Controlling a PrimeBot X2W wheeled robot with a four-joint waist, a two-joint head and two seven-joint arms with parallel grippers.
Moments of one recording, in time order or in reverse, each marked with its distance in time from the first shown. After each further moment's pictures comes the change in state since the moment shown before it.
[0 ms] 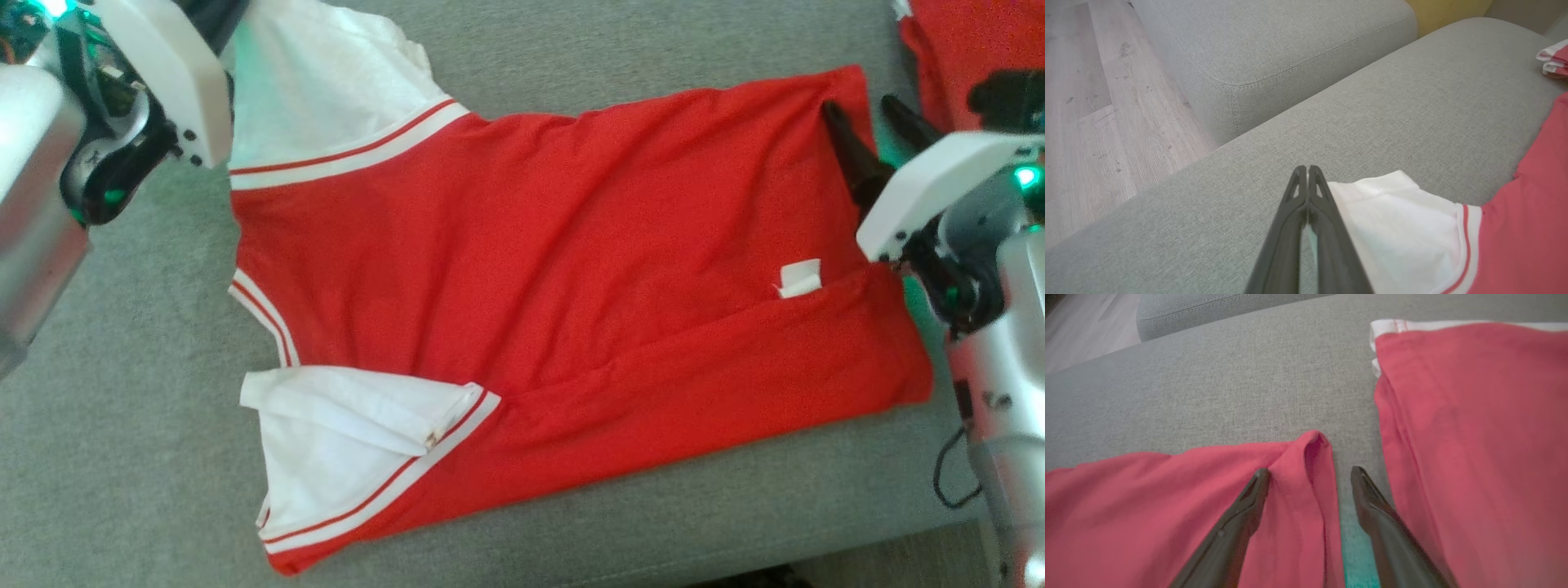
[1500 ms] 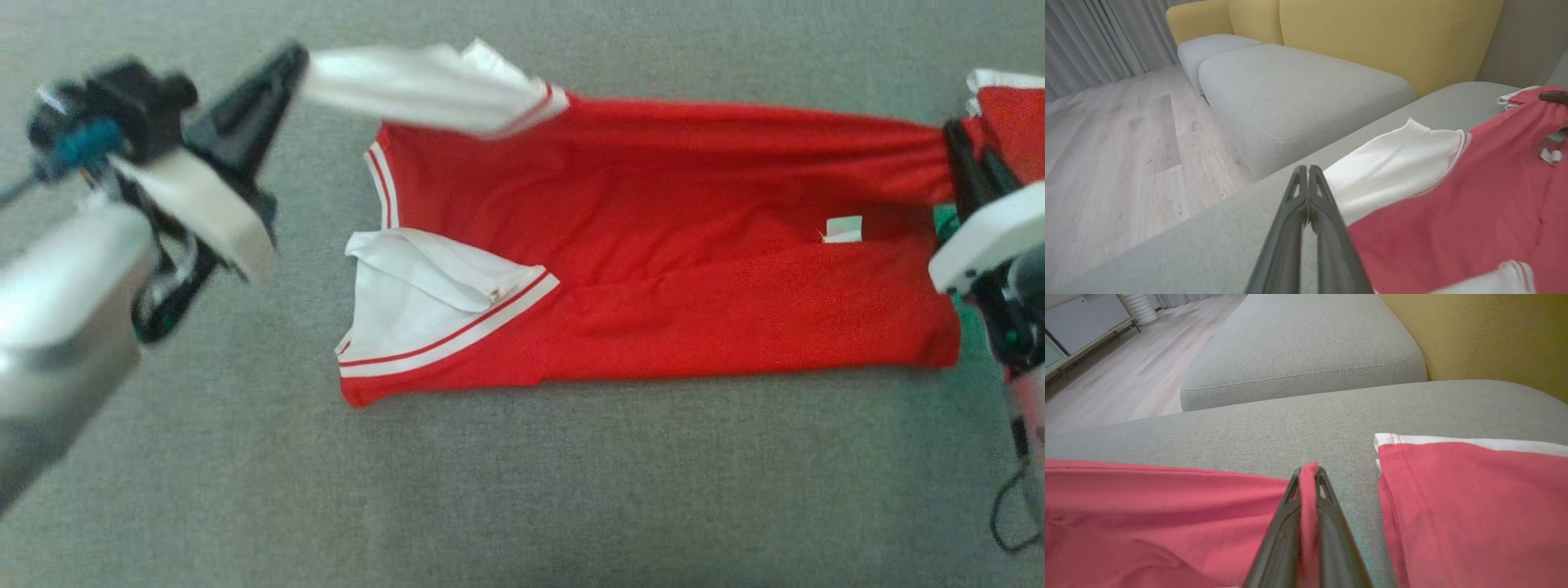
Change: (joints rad) left arm 0.112 0.018 -0.192 -0.015 -0.004 0.041 -0.488; right arm 0.044 -0.087 -0.052 0.121 -0.004 0.000 -0.241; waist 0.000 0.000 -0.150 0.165
